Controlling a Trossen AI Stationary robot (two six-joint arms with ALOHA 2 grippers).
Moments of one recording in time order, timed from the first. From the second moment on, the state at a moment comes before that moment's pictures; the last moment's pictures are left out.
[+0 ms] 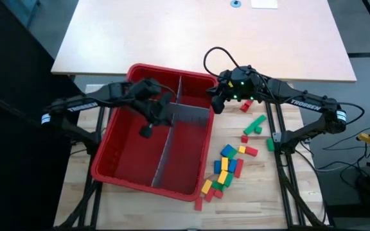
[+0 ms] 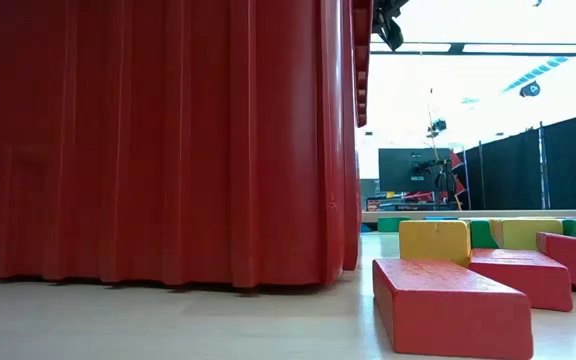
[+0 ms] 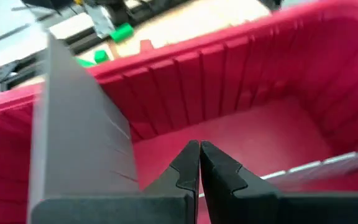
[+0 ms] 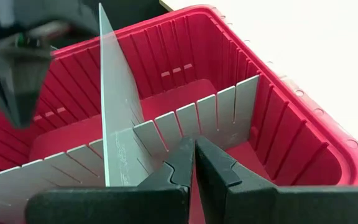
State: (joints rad) left arm 0.25 1.39 1.44 -0.87 0.42 0.65; right arm -0.33 1.33 1.40 -0.55 0.03 0.22
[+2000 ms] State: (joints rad) left arm 0.16 1.60 1.48 -0.99 -0.29 0.51; right arm -0.33 1.30 1.40 -0.55 0.02 0.19
